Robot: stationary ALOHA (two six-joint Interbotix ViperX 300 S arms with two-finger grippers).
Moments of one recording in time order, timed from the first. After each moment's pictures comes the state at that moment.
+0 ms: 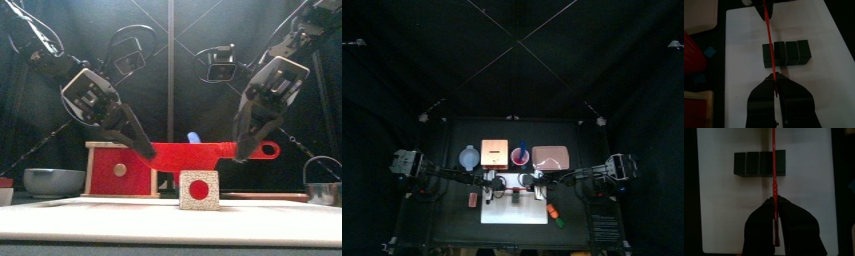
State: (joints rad) left arm -0.05 0.04 0.82 0.09 -0.24 0.00; right arm 0.03 -0.10 0.77 0.34 0.27 -0.23
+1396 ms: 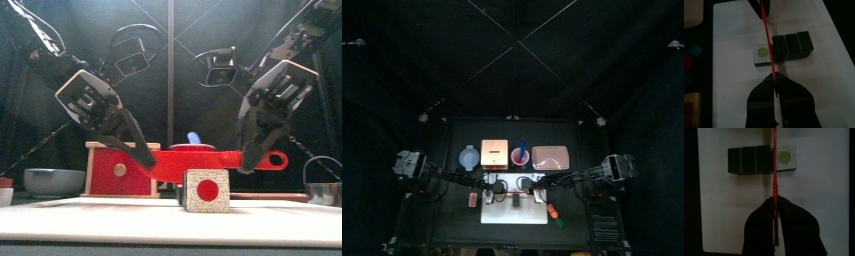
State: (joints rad) left arm -0.10 0.08 0.79 0.08 -0.21 0.00; right arm 0.05 -0.05 0.76 0.34 0.28 -0.23
